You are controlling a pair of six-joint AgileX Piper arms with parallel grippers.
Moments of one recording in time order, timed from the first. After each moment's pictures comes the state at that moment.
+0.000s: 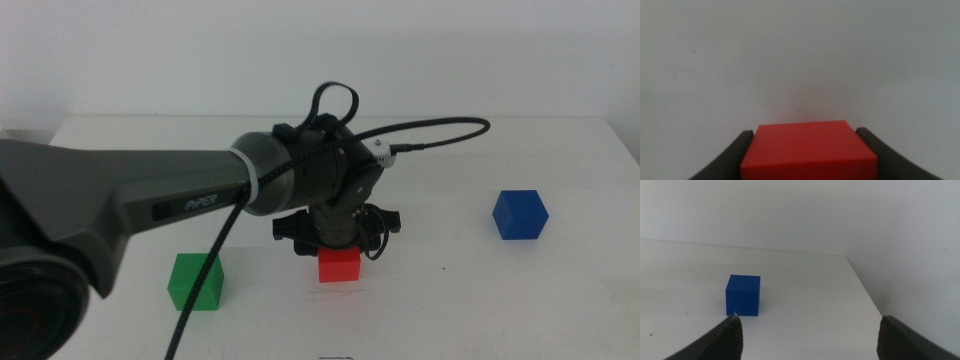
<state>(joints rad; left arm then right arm) -0.77 2.02 -1.48 0.25 0.80 -0.92 -0.07 -0.01 0.03 -0.16 0.17 0.04</state>
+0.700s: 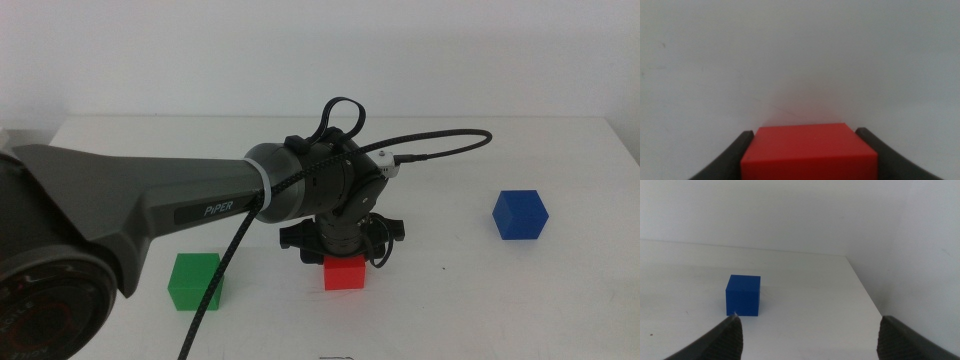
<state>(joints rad) -0.77 2.07 -1.49 0.23 0.77 -0.92 -0.07 -0.01 0.03 -0.16 0.17 0.04</state>
